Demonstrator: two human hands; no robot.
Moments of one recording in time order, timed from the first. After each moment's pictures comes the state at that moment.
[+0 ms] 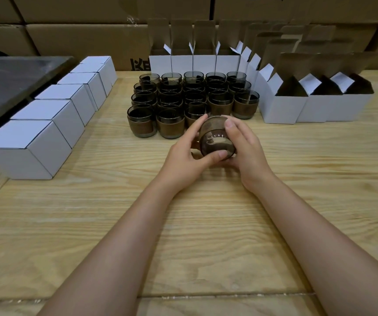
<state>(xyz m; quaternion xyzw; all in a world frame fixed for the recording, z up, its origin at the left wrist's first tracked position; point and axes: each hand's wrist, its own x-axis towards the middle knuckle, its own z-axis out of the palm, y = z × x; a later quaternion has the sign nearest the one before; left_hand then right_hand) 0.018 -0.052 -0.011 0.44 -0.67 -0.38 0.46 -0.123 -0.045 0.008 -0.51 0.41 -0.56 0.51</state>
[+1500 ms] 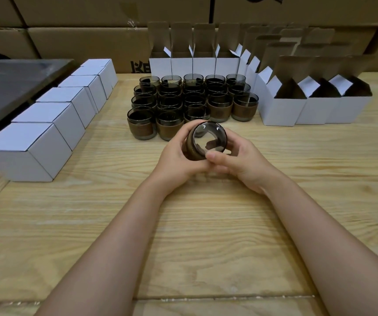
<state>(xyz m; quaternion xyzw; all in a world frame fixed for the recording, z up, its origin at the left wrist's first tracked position) 0.028 -0.051 -0.005 0.40 -0.66 -0.41 0.49 -0.136 -0.047 0.009 -0.61 0.35 -0.45 0.56</state>
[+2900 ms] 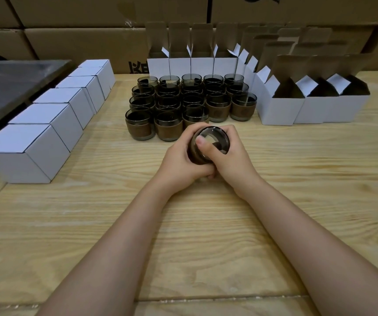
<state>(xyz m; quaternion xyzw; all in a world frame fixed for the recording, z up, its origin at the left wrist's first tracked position) 0.022 -0.047 -0.004 0.43 -0.67 -0.39 0.46 -0.110 -0.045 0.000 -0.58 0.47 -0.50 0.44</state>
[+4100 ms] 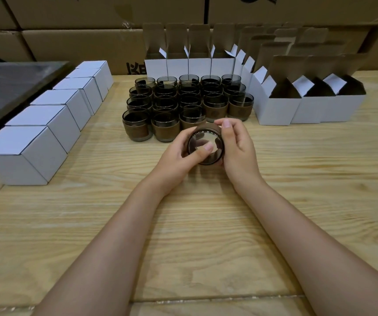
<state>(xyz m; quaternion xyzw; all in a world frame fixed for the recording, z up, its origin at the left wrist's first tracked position) 0.021 -0.046 0.003 0.39 -0.63 -0.49 0.46 -0.113 -0.047 0.004 -0.55 0.48 -0.59 0.34</state>
